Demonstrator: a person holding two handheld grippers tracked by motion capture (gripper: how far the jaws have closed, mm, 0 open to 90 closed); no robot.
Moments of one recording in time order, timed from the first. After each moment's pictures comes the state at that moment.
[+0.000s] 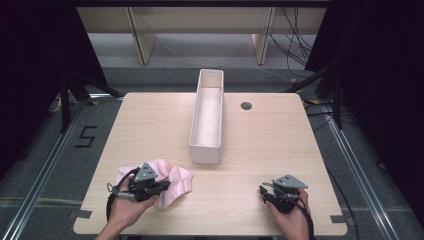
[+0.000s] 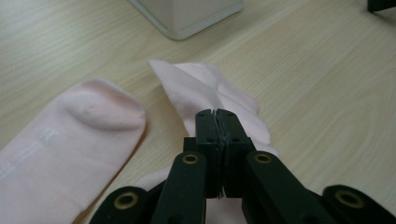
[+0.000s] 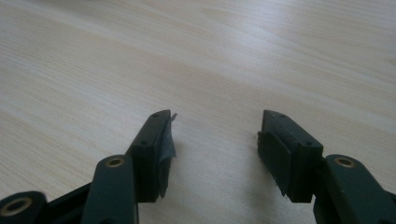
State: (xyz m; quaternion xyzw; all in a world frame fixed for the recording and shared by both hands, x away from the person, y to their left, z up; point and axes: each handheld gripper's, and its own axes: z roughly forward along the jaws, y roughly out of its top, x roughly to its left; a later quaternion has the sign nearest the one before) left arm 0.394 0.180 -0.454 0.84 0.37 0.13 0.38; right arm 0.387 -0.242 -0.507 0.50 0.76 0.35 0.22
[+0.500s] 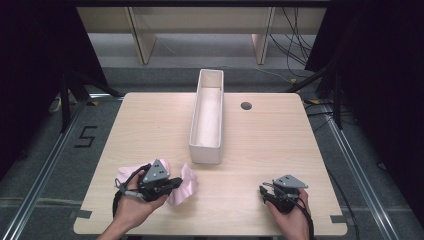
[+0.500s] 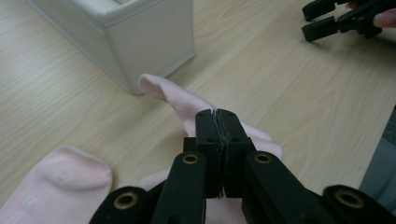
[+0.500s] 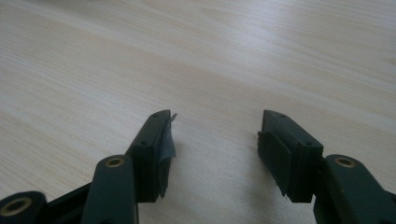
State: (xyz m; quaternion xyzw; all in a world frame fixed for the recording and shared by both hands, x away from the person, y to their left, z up) left arm 0.383 0.144 -0.417 0.85 0.31 0.14 0.41; right arm 0.387 -0.242 -0.507 0.50 0.76 0.35 0.22
